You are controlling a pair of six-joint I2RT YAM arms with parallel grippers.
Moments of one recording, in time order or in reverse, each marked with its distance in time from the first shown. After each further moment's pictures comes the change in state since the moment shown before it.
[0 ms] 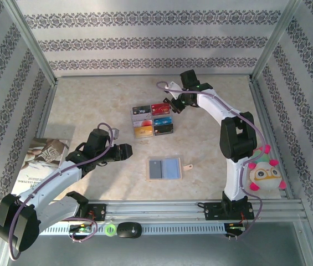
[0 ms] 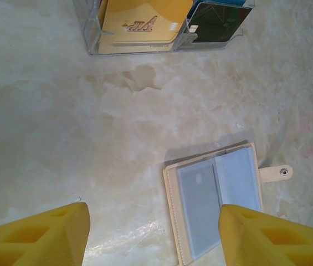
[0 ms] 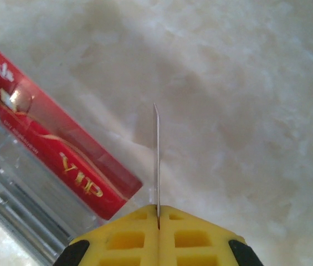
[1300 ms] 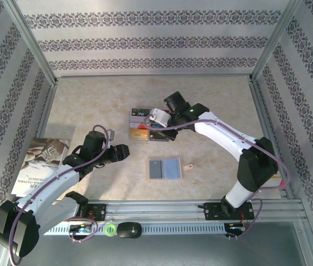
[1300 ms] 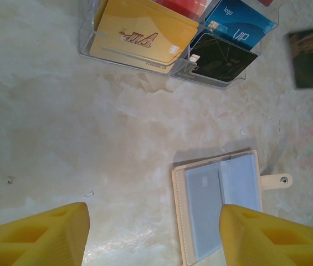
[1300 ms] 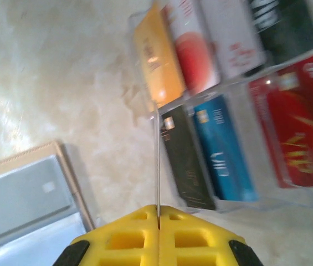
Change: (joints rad) left arm 0.038 -0.059 -0.047 0.005 0.008 -0.034; right arm 0.308 -0.380 -0.341 -0.119 0.070 -0.066
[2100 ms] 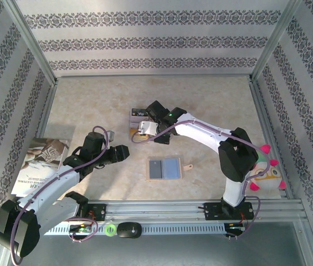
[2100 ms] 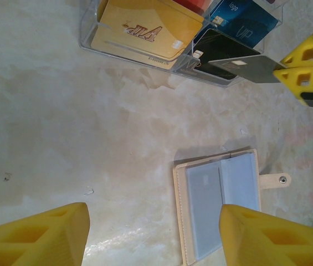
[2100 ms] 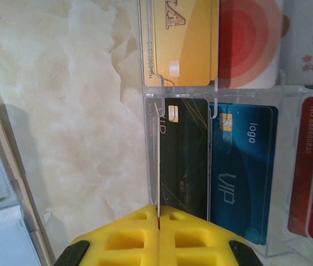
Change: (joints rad) left arm 0.013 0.003 -0.030 0.035 0.026 -0.015; right arm 0.120 0.179 0.087 -0.027 0.277 -0.180
